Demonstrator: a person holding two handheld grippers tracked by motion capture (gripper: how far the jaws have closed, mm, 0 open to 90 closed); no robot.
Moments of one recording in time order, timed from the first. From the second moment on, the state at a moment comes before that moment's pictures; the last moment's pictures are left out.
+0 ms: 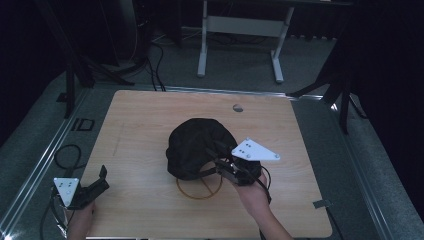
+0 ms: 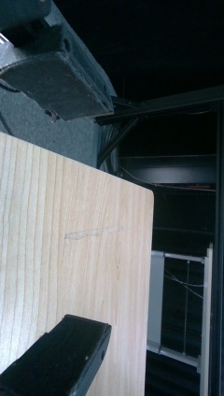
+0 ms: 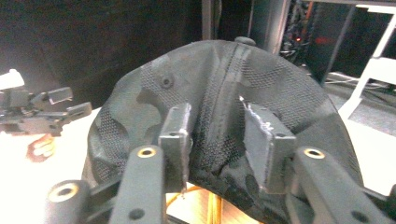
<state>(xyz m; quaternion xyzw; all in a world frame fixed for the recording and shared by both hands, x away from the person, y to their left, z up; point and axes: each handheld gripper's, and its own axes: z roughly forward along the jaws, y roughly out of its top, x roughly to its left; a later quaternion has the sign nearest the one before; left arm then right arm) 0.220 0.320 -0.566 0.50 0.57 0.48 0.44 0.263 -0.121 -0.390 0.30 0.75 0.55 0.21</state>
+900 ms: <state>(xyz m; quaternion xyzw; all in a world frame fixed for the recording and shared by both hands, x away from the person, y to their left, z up) 0.221 0.320 -0.566 0.50 0.57 0.48 0.44 0.278 -0.152 -0.357 0.30 0.74 0.56 0.22</state>
